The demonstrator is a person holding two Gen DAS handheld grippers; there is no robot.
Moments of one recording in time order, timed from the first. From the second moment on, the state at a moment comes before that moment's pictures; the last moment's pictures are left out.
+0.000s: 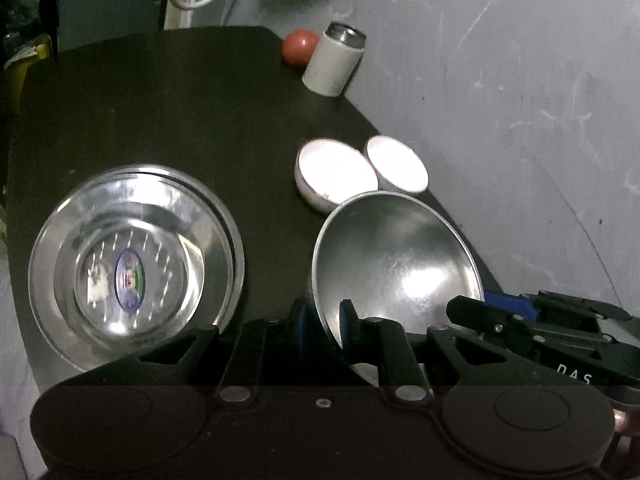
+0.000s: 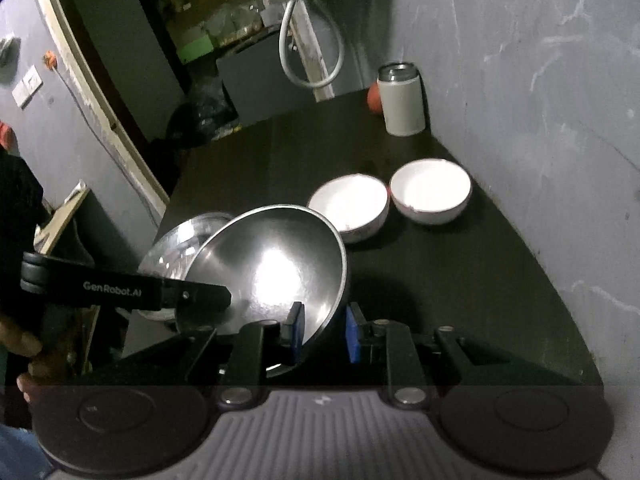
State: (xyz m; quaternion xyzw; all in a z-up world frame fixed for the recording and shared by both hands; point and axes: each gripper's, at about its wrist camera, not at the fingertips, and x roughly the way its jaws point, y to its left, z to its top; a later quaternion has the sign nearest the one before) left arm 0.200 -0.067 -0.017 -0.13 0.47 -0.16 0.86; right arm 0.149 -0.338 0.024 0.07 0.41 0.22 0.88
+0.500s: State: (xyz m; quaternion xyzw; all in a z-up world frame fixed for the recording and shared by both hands) left arm 0.200 -0.077 -0.041 -0.10 0.53 -0.14 0.83; right arm 0.152 -0.327 0.004 0.04 0.47 0.24 0.85
